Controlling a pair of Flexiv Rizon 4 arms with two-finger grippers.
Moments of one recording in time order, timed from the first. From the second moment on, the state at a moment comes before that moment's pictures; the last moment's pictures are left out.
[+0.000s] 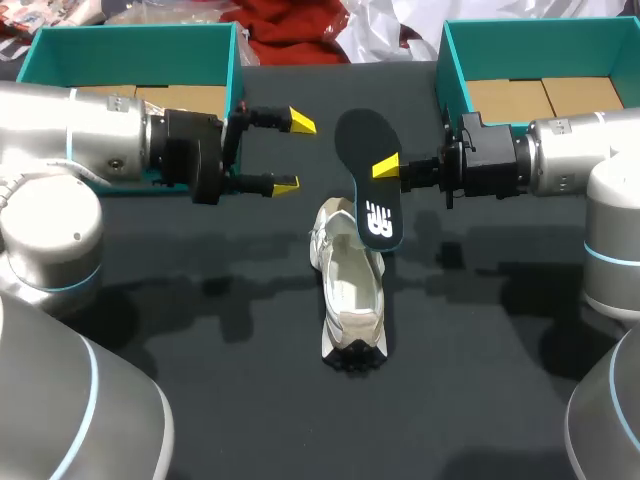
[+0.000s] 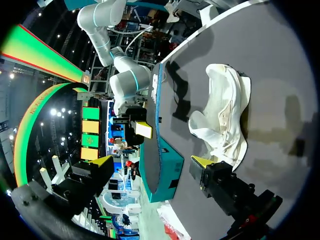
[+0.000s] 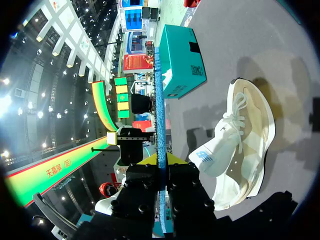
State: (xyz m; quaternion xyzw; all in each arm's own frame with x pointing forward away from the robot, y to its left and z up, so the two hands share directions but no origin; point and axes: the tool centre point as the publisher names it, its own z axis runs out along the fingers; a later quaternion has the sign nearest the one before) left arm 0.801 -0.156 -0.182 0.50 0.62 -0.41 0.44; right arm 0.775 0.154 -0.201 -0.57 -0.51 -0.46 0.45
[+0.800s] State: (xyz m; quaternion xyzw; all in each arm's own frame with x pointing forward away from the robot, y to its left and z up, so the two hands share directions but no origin) left arm 0.801 -0.169 -0.187 0.44 0.60 -0.44 0.50; right arm 0.767 0.159 -0.197 -0.55 -0.49 -0.49 0.47
